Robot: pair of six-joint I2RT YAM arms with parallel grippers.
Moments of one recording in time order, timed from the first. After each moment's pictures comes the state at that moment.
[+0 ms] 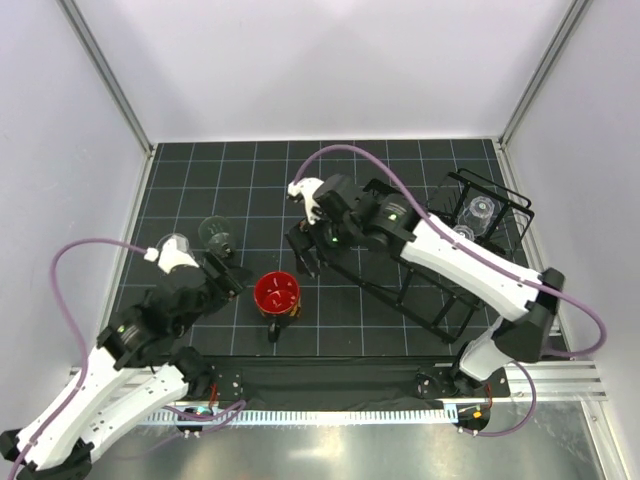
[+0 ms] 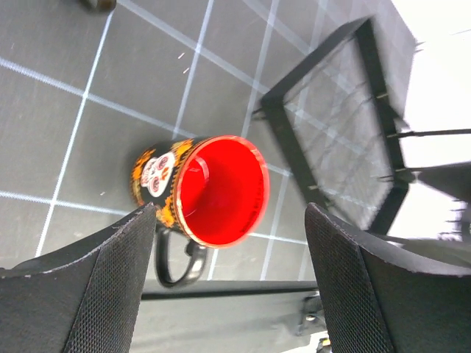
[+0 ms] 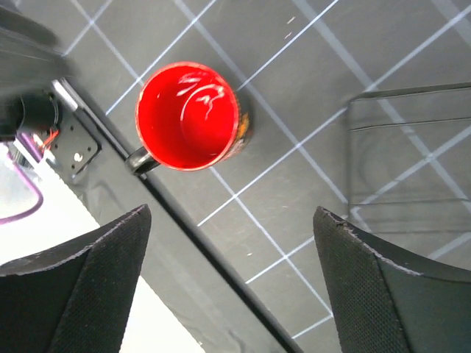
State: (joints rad) left arm -0.73 0.56 0.81 -0.90 -0.38 -1.12; right arm 0.96 1.54 1.65 -0.91 -0.05 0.21
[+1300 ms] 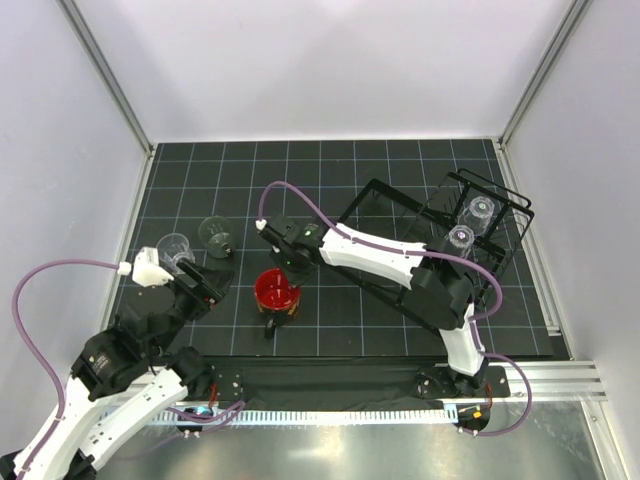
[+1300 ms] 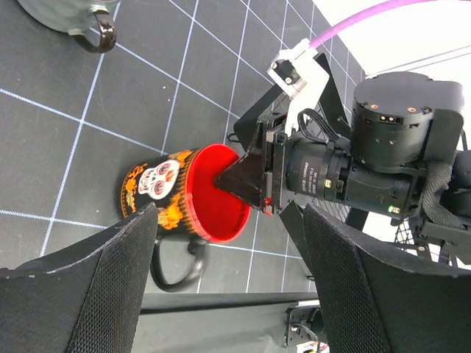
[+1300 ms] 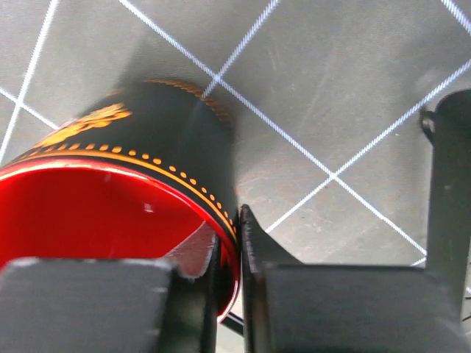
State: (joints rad) left arm -0.73 0.33 0.81 -0.92 -0.43 -1.10; right arm 1.03 2.02 1.68 -0.82 0.00 0.40
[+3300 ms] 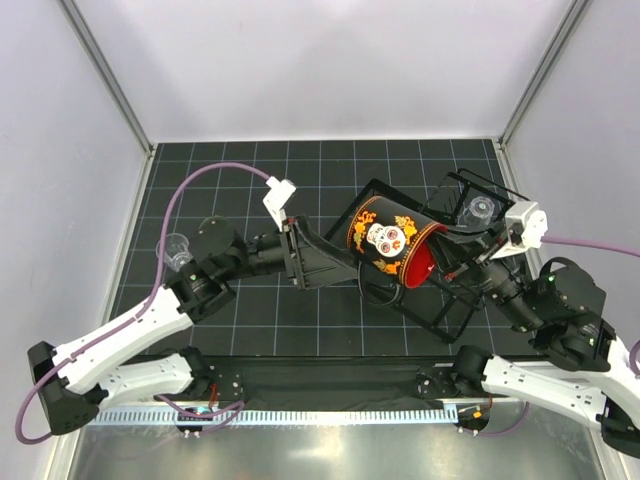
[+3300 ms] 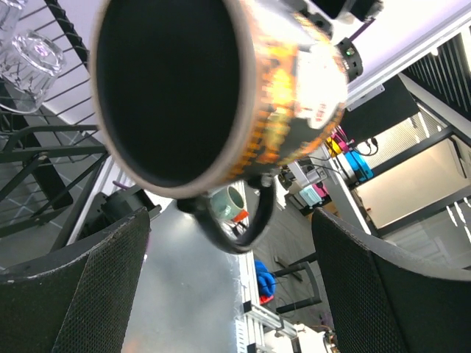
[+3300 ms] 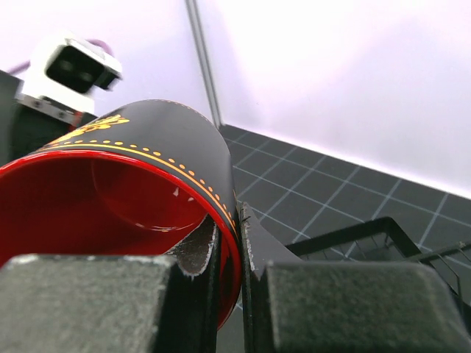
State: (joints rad) left arm -0.92 0.98 0.96 0.25 0.54 -1.00; right arm 1.03 0.52 1.04 -0.28 0.35 0.09
